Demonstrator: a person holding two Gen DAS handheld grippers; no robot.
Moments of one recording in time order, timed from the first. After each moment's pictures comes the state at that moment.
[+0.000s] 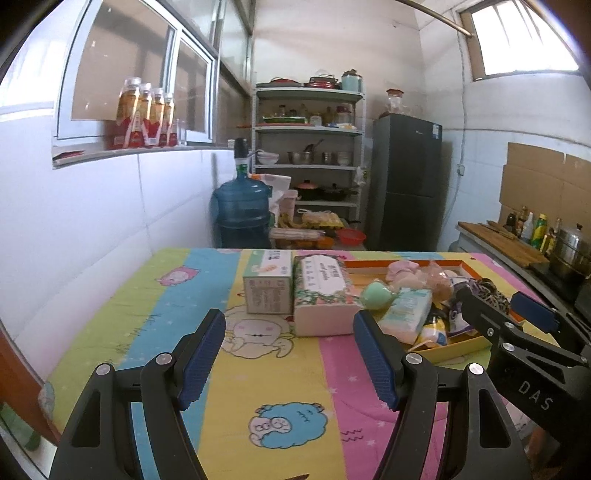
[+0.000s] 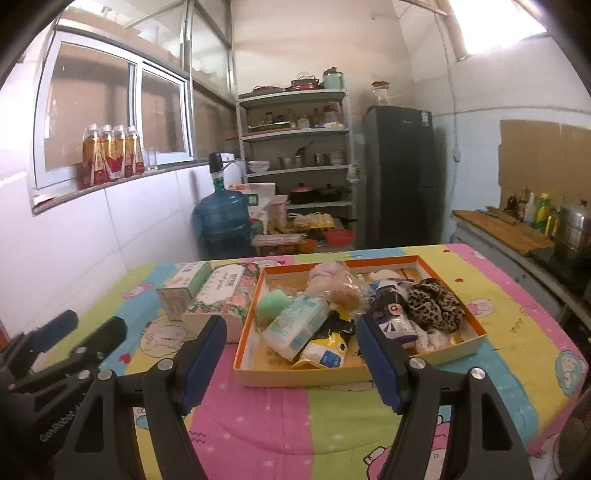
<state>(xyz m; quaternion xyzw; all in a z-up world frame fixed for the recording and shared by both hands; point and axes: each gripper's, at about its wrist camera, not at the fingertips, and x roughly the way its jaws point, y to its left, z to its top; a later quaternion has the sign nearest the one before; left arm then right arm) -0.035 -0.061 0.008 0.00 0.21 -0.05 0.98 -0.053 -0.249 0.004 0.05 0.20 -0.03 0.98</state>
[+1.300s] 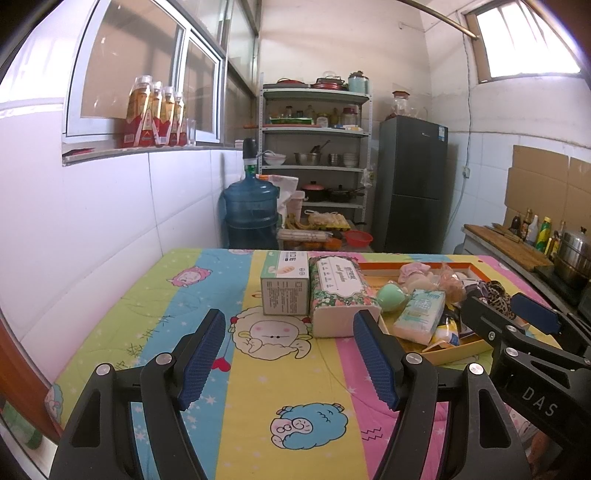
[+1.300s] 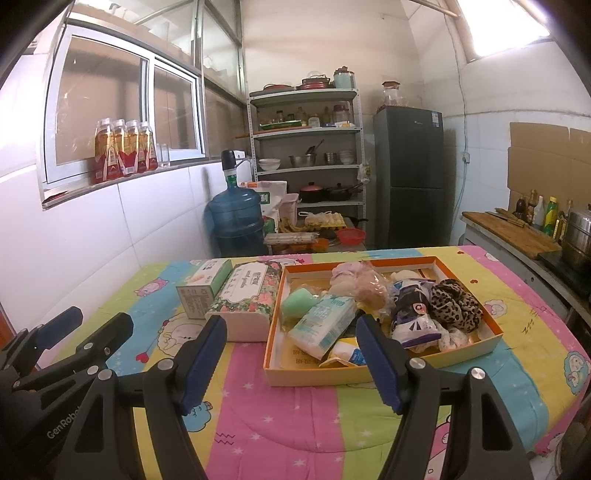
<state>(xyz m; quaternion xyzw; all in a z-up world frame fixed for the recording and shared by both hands) -0.033 -0.044 0.007 -0.01 0.21 -0.04 0.98 -0.053 -0.225 0.008 0.05 0.21 -0.01 0.98</state>
